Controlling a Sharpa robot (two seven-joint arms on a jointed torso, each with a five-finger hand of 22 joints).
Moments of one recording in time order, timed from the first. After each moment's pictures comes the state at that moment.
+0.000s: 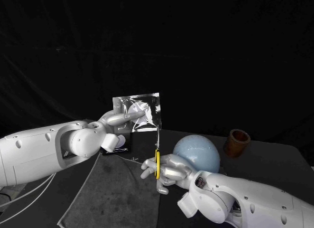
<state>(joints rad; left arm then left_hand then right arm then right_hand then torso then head) 1.28 -1.05 -0.08 1.58 0.18 -0.06 0.22 1.50 -0.09 0.63 0.13 0.05 0.97 0.18 0.31 0.33 1.21 0.12 0.06 0.06 1.16 0.08 0.12 0.25 0.17 1.20 0.16 0.16 0.07 1.04 -0.51 -0.10 1.52 -0.28 -0.13 0.23 1.28 0.09 -0.44 0.27 0.05 0.78 0.18 0.17 1.01 1.00 0.11 0.19 0.48 1.45 0.04 1.45 1.26 0.11 1.26 0.14 0.96 1.31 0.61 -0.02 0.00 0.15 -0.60</state>
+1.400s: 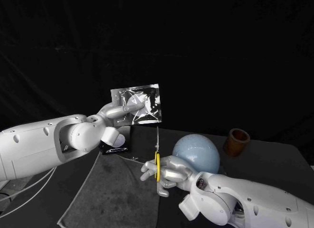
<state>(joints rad) 1.32 -1.04 -0.07 1.58 0.18 -0.07 0.25 1.50 -0.09 0.63 0.13 0.04 0.97 0.18 0.31 0.34 1.21 0.12 0.06 0.06 1.16 0.08 0.12 0.25 0.16 1.20 0.16 0.16 0.07 1.03 -0.53 -0.10 1.55 -0.28 -0.13 0.21 1.28 0.09 -0.44 0.27 0.05 0.79 0.18 0.16 1.01 0.97 0.13 0.18 0.45 1.44 0.05 1.44 1.24 0.11 1.25 0.15 0.95 1.31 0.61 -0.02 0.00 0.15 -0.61</state>
